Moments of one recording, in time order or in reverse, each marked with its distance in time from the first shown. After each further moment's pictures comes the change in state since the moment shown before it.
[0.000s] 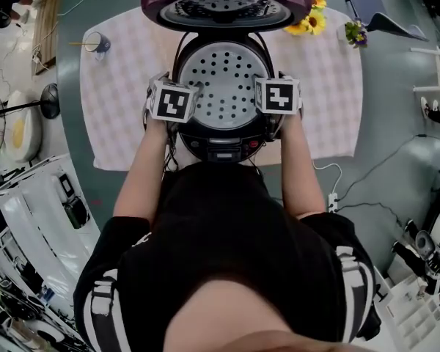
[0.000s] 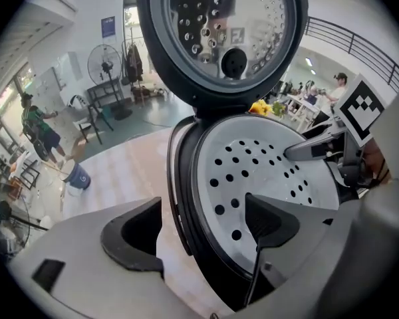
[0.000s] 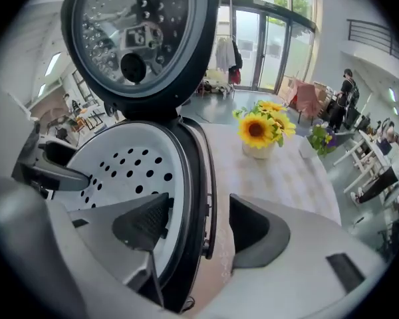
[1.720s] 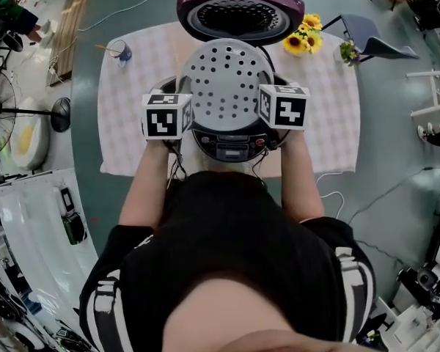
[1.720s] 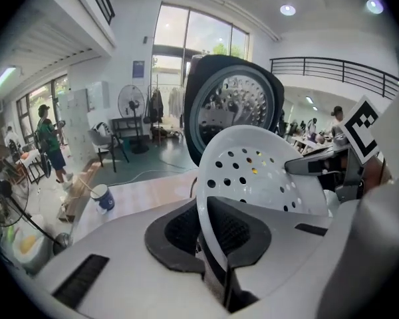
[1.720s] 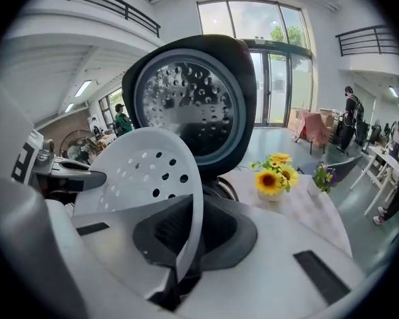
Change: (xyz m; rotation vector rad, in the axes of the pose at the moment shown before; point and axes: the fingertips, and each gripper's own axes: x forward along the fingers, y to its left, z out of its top) left arm -0.125 0.003 0.021 -0.103 -0.380 0.074; right arm -0.114 0.056 0.049 -0.036 -0.344 0.102
